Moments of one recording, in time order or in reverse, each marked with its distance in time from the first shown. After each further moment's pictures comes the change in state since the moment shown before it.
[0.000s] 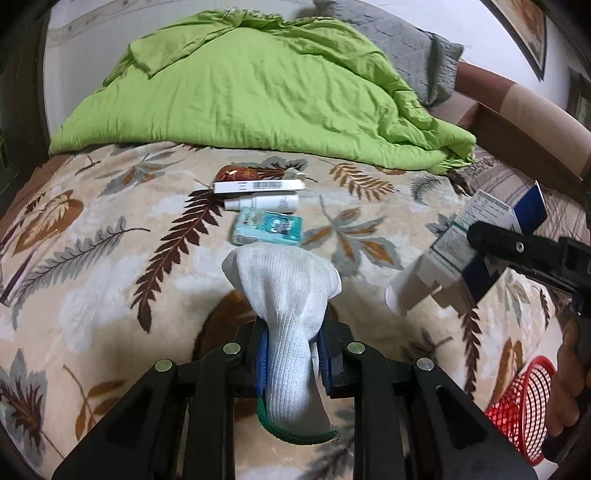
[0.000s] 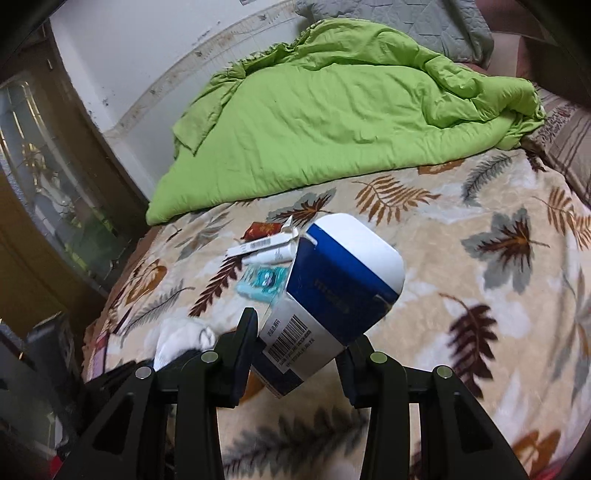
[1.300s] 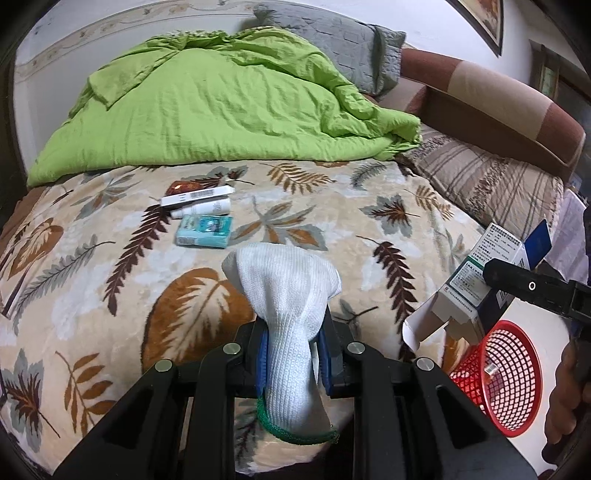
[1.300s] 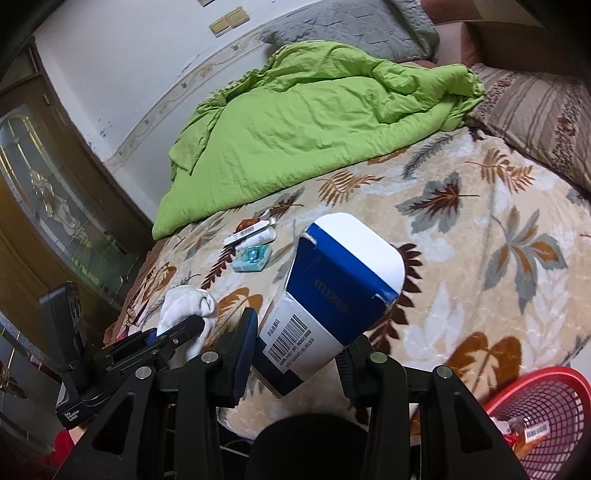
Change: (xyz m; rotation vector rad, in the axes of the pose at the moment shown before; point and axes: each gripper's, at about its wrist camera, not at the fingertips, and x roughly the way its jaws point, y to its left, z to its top) left arm -0.046 -0.068 -0.020 0.125 -0.007 -0.088; right arm -0.109 -0.044 -0.062 0.119 -0.065 -0.023
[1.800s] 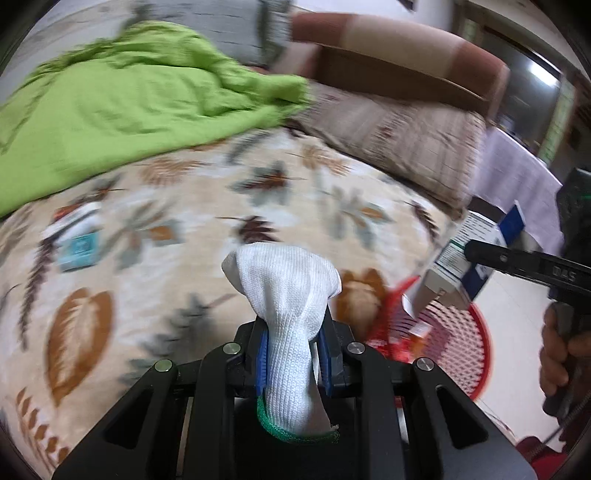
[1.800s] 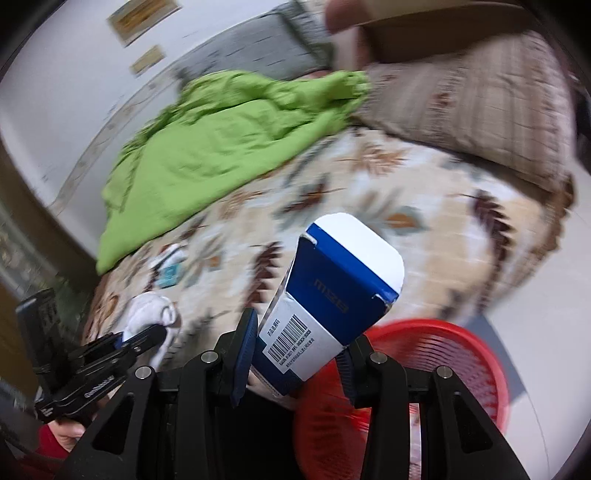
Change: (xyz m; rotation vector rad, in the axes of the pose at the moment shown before) left arm 0.016 -0.124 -0.005 0.238 0.118 -0.294; right arm -0.116 -0.105 -0.031 0.184 -0.054 -0.262
